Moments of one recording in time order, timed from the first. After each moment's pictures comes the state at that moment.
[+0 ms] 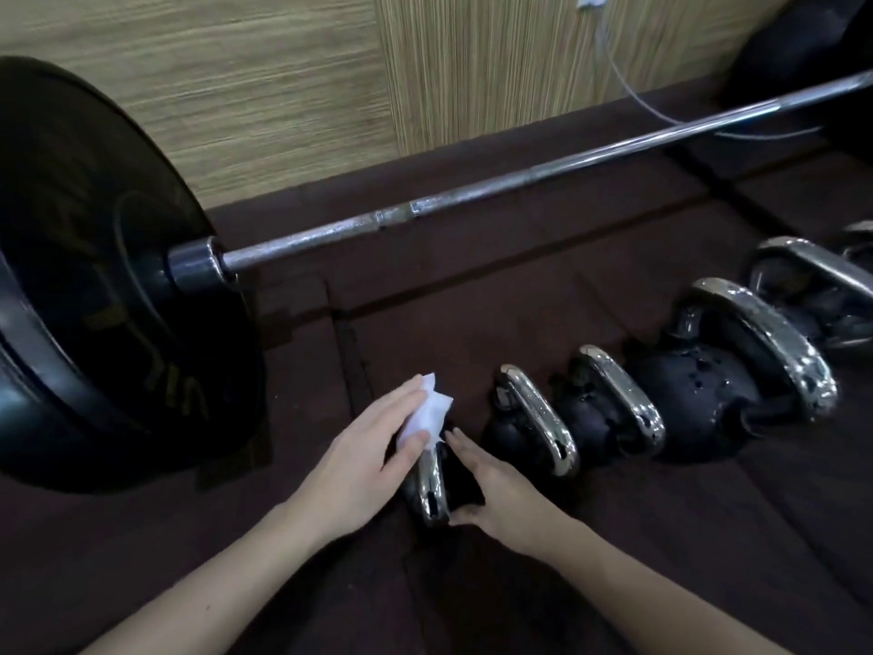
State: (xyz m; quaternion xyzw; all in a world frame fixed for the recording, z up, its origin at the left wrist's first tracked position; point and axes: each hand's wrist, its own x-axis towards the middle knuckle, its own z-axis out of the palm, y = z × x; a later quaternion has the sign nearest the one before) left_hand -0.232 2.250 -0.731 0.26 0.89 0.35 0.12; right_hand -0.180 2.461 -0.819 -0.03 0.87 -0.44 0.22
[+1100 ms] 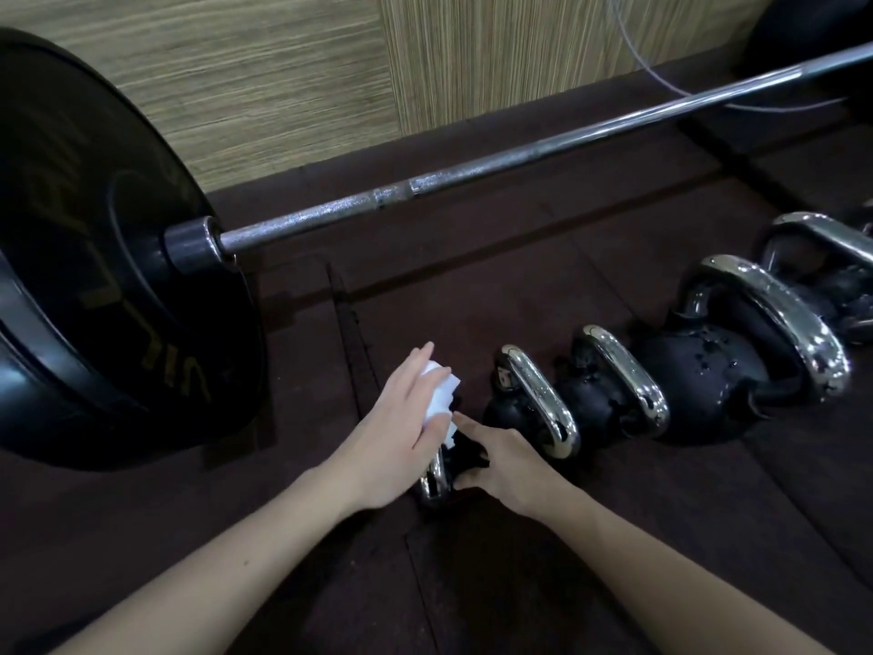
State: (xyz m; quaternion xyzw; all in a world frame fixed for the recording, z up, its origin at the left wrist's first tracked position) left_hand -0.237 2.275 -0.739 0.29 0.90 0.27 0.16; right_hand -0.192 2.471 -0.839 0.01 0.86 -0.47 0.22
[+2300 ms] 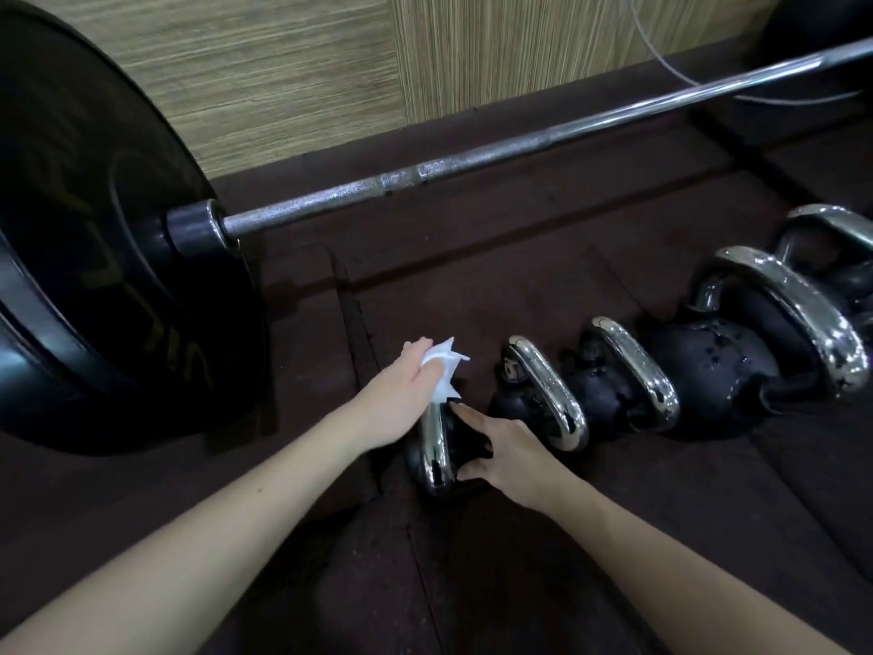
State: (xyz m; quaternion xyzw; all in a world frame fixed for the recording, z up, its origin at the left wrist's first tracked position) left_hand -0.270 2.292 -0.734 0.10 0.88 0.36 0.29; right_hand -0.194 2.469 -0.838 0.03 0.86 -0.46 0.21
